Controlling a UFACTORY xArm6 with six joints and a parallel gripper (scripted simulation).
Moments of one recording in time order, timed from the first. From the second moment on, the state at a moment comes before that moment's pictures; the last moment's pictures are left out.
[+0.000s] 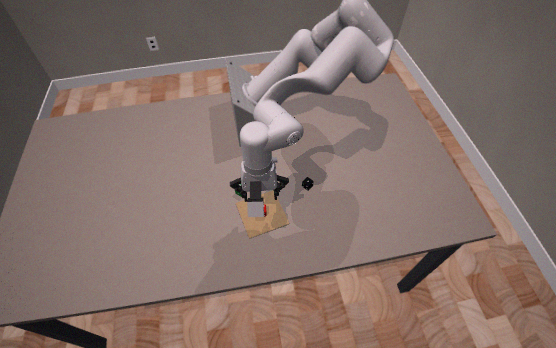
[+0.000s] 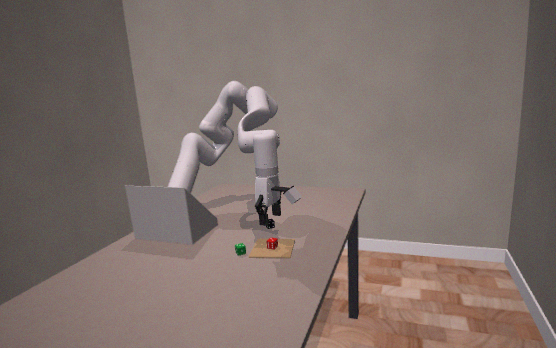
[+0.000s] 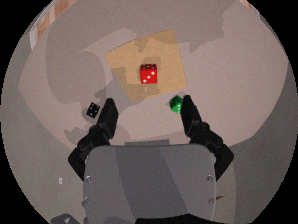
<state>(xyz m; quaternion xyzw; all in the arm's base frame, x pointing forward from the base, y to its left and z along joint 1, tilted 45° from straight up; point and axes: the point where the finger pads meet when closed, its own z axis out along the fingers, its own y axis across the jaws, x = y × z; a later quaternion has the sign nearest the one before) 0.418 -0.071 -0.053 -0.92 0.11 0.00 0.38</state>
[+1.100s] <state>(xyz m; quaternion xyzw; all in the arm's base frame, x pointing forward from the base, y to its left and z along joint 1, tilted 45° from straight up) 0.418 -0.070 -0.053 -0.89 0.25 0.06 0.38</state>
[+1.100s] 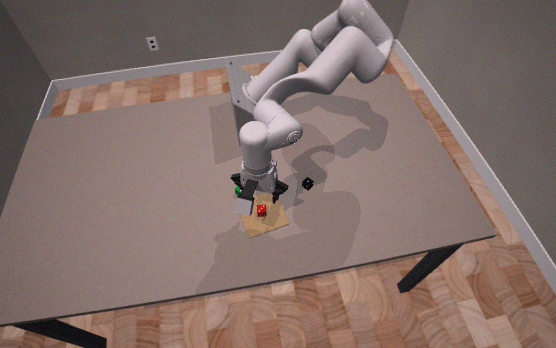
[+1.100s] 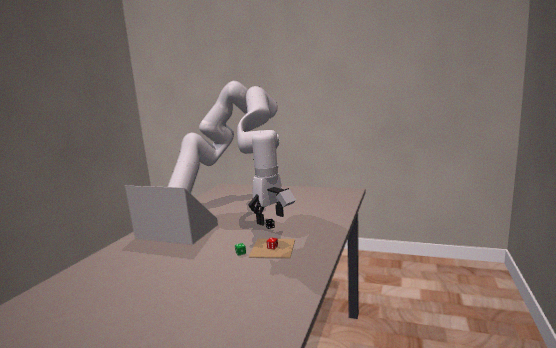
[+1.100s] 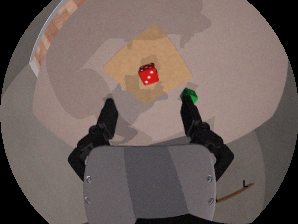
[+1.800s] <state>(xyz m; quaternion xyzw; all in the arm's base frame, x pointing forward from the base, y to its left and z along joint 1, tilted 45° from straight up) 0.417 -0.069 -0.054 -0.79 0.47 0.15 0.35</state>
